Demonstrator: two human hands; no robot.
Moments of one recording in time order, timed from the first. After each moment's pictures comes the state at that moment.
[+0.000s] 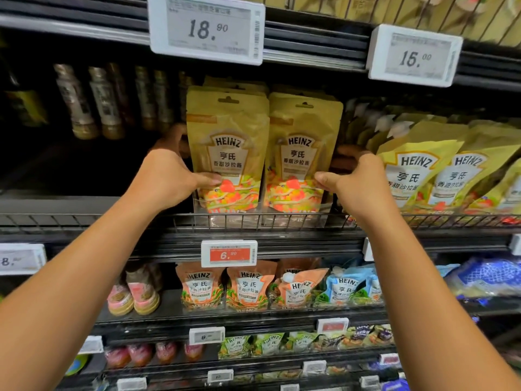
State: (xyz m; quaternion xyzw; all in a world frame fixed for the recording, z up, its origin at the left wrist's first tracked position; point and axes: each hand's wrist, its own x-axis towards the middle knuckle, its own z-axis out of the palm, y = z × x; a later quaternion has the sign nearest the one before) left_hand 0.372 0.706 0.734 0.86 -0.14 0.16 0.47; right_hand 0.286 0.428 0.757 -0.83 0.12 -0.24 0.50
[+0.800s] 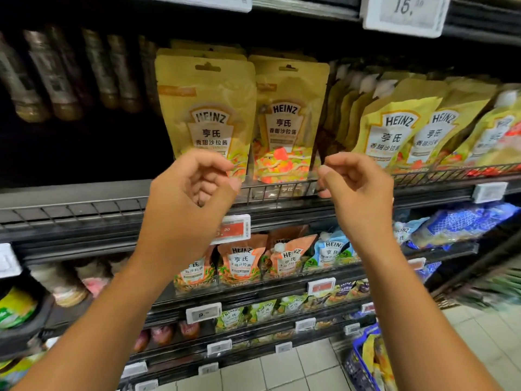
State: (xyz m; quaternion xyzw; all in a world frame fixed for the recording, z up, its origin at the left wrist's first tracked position) left_hand 0.266 0.679 0.711 0.69 -0.31 0.16 0.63; right_hand 0.219 0.455 0.711 -0.76 0.06 -0.38 0.52
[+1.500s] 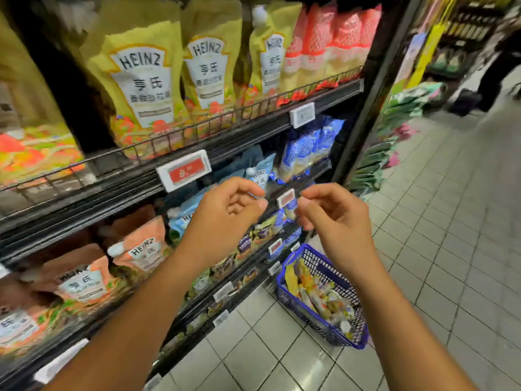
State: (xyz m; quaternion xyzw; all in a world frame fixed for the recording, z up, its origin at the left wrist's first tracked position) left_hand 0.170 0.425 0.648 0.64 -0.45 -0.21 0.59; right_hand 0.016 0.312 0.648 -0.68 0.24 -0.41 0.55
